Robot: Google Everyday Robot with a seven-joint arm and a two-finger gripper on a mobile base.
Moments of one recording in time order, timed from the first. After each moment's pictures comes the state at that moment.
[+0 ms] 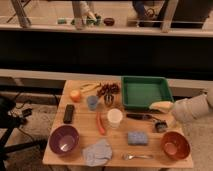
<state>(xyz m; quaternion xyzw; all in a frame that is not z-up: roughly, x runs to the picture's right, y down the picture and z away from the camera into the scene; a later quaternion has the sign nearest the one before) 0.261 0.129 0.648 -0.08 -0.35 -0.31 0.88</state>
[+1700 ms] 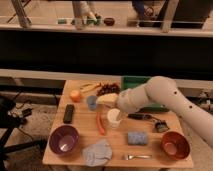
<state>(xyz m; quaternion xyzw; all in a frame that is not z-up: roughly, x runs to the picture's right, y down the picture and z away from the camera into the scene) 0.003 0.088 0.629 0.02 -0.44 -0.43 0.79</state>
